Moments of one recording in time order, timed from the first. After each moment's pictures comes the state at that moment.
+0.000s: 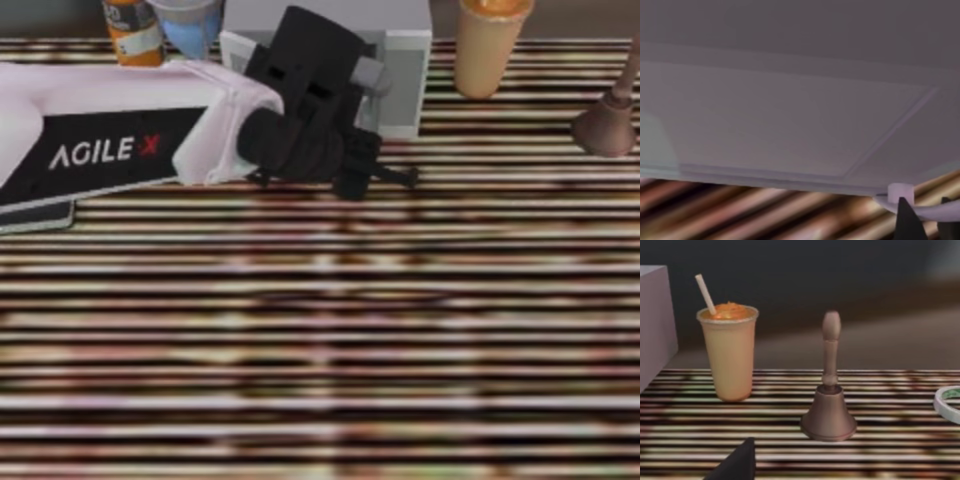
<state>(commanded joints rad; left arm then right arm) -0.63 1.98 1.37 -0.25 -0.08 -0.13 0.00 0.00 0.00 0.00 0.00 0.00</state>
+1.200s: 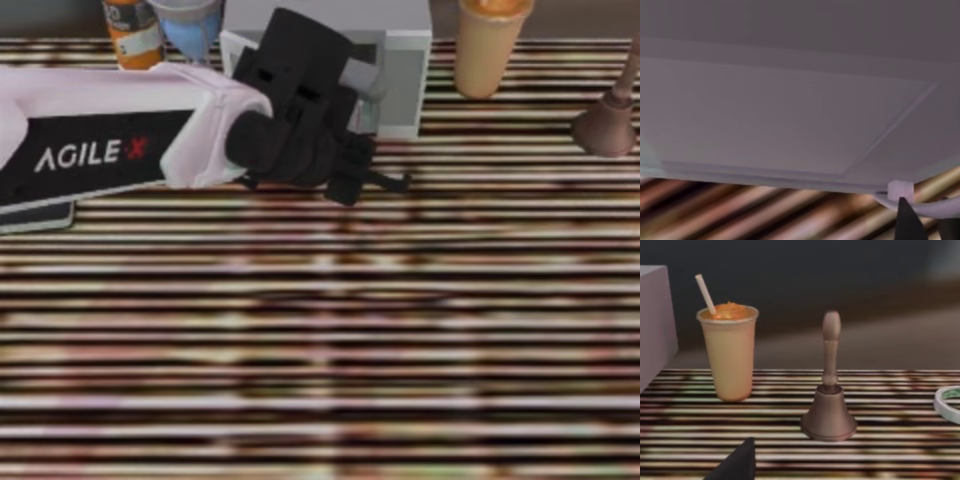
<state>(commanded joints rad) -0.61 1.95 1.34 -0.24 -0.04 -0.09 0.00 0.00 0.00 0.00 0.00 0.00</state>
